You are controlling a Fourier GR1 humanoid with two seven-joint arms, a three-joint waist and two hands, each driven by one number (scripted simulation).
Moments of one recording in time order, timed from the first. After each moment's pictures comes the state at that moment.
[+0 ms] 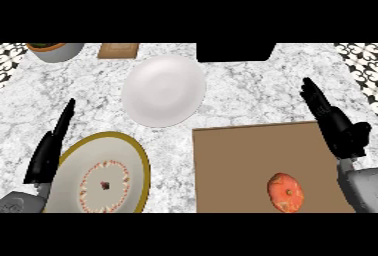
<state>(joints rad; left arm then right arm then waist) -0.10 0.53 -0.26 -1.34 0.04 0.33 -0.18 -0.23 -0.46 0.15 -1.36 -0.18 -0.04 -0.08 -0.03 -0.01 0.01</state>
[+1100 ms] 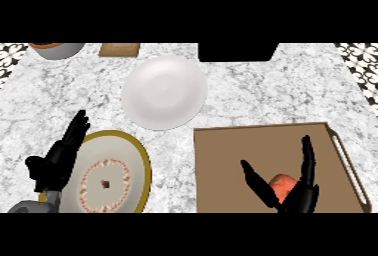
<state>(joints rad) -0.04 0.41 -0.19 -1.34 0.26 0.16 -0.17 0.19 -0.03 0.36 -1.63 0.54 -1.04 0.05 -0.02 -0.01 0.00</state>
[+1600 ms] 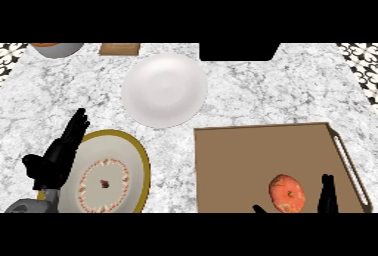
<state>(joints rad) -0.05 0.41 -0.17 -1.33 0.26 0.13 -0.17 0.51 0.00 0.37 -1.84 0.96 -0.83 0.42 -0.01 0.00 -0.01</state>
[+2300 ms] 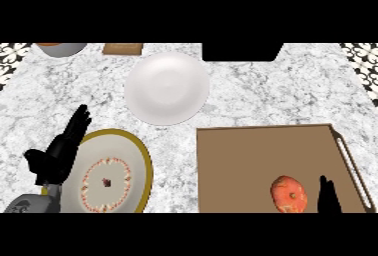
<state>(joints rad) -0.08 0.39 -0.15 -1.32 0.24 0.11 -0.16 0.48 0.00 0.49 -2.12 1.24 -0.26 1.02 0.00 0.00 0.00</state>
